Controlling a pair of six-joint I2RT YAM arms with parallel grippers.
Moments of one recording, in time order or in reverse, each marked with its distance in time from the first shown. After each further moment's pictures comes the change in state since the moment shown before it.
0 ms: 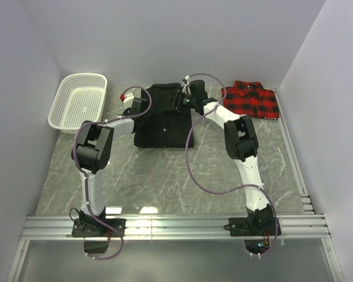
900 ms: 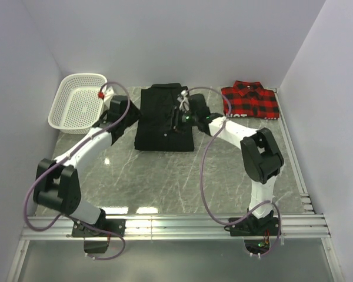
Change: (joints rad) left arm 0.002 -0.556 -0.216 -0.142 0.114 -0.123; right arm 0.125 -0.518 -0.600 0.066 -0.037 0.111
